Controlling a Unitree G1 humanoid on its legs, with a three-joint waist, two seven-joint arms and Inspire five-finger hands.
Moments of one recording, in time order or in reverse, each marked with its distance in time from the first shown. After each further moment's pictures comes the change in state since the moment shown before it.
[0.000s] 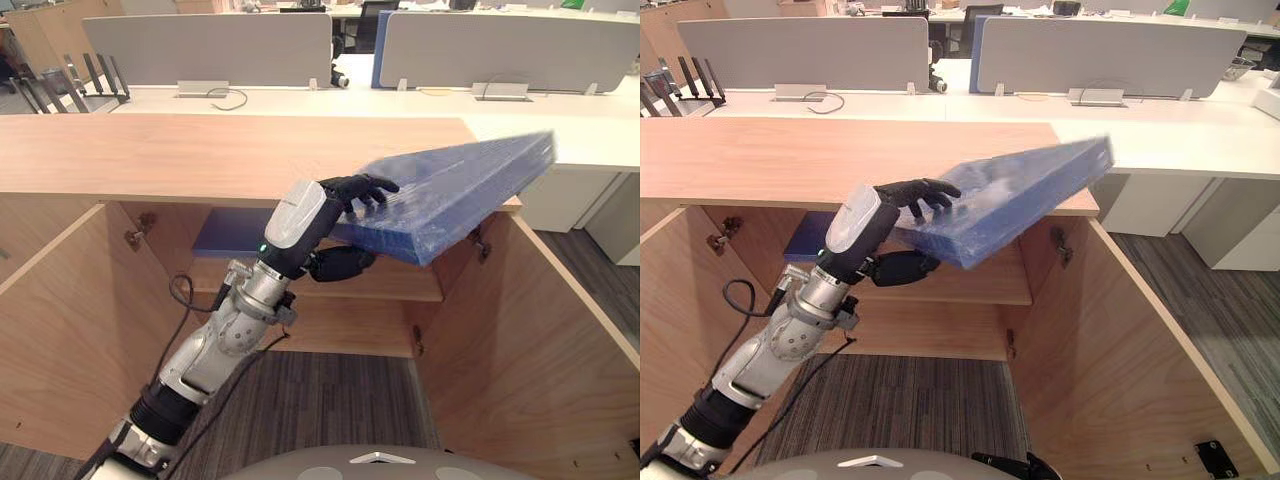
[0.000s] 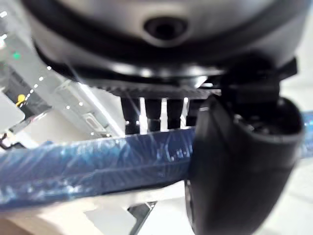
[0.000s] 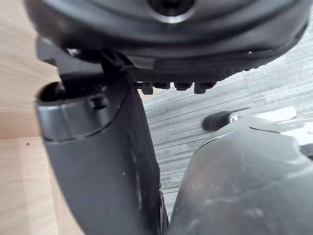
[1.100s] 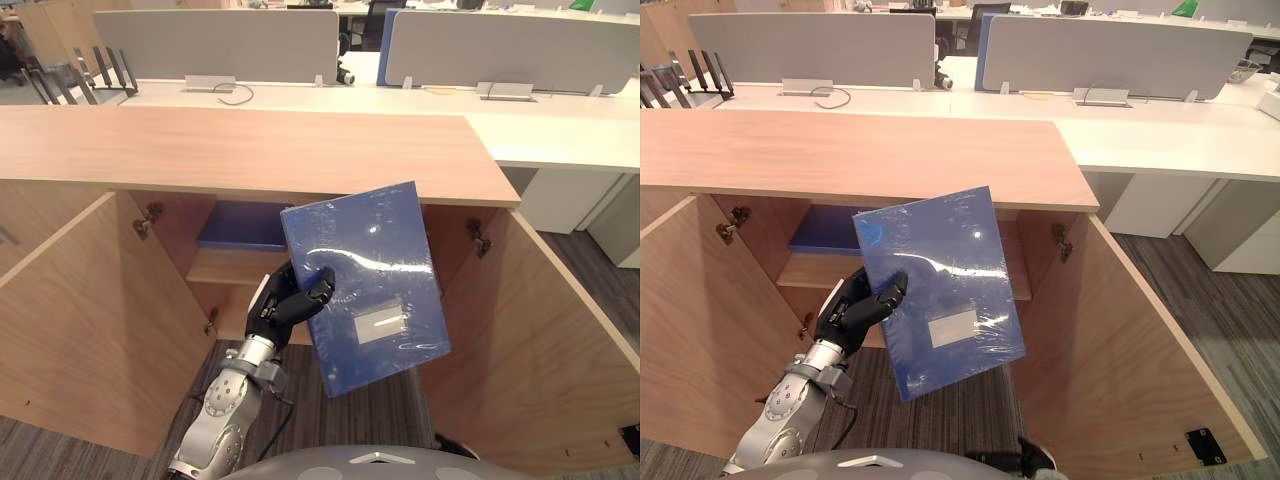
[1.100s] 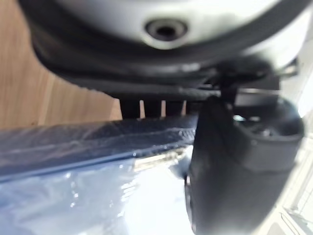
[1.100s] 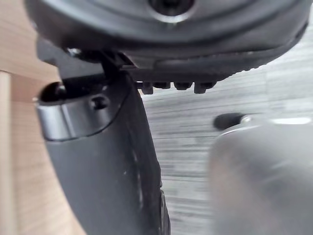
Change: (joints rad) left arm 0.341 -0.148 0.070 0.171 -0.818 0.209 -0.209; right arm 0.040 -0.026 0.237 -0.266 0.166 0.004 -0.010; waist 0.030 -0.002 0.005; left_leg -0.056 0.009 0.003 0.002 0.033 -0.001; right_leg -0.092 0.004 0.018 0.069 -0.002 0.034
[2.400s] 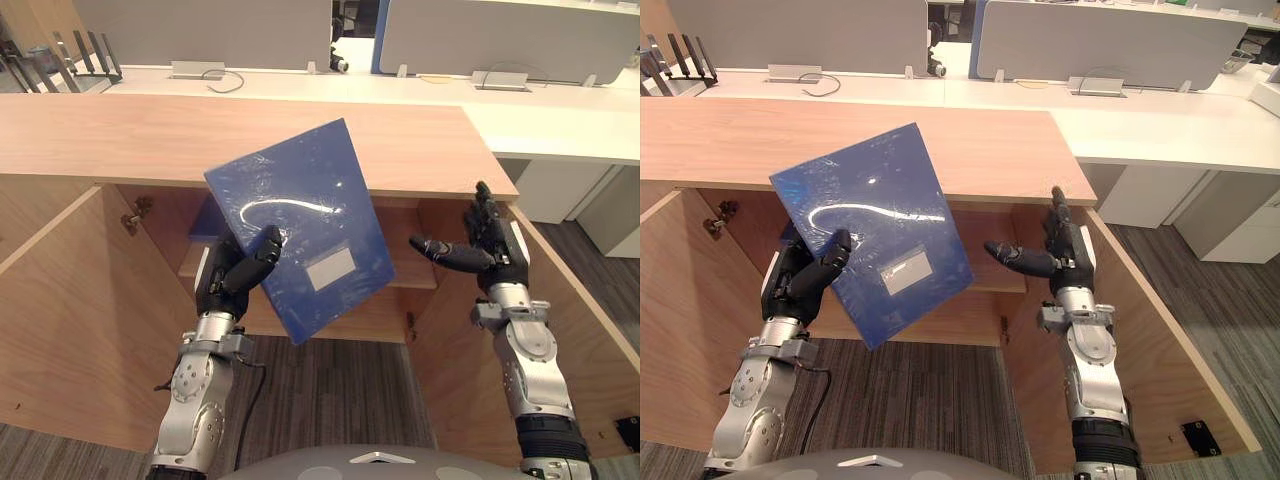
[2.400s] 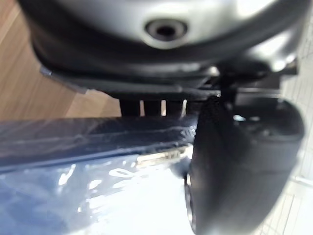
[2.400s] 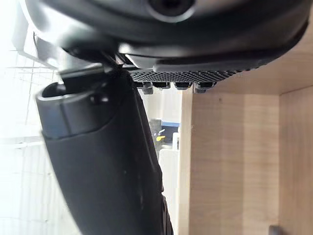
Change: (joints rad) left arm -0.012 -0.094 0.270 -0.101 0.048 -0.007 0.002; right arm -0.167 -0.132 -0.173 -0.945 0.033 -0.090 0.033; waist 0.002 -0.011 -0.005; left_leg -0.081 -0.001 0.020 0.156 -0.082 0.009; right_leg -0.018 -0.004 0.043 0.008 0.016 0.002
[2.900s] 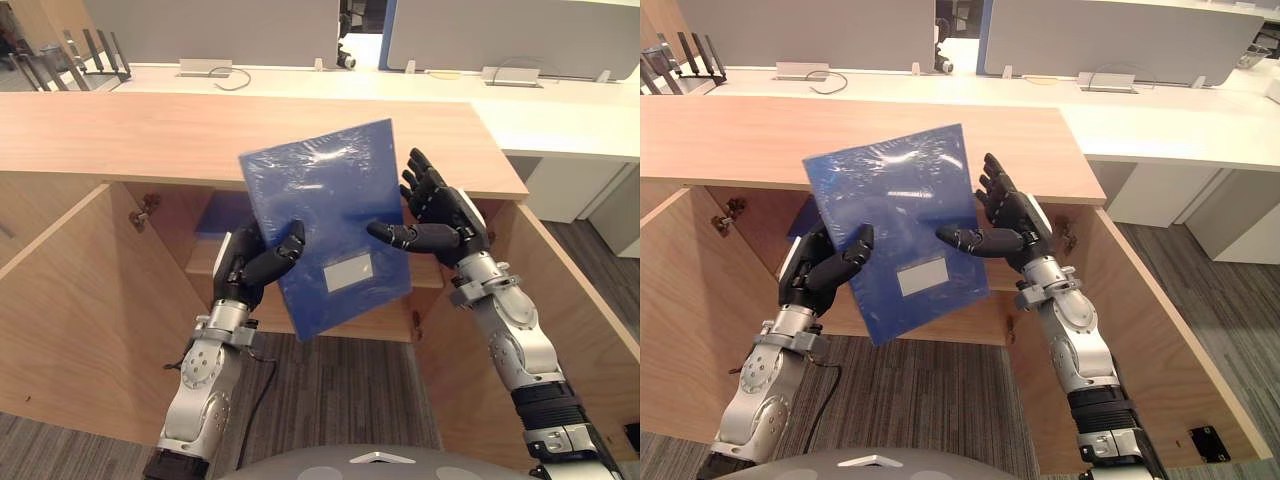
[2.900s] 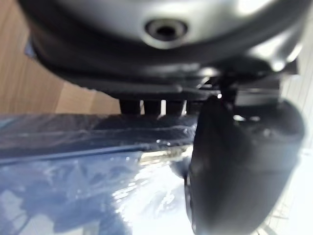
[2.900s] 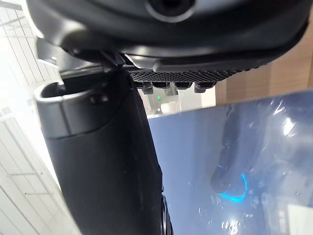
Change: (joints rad) left arm -0.076 0.059 -0.081 0.007 0.038 -0.004 -0.041; right arm -0.133 -0.099 0.229 0.004 0.278 -0.005 0.197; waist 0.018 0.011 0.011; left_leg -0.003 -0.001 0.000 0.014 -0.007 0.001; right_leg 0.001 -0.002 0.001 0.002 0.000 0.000
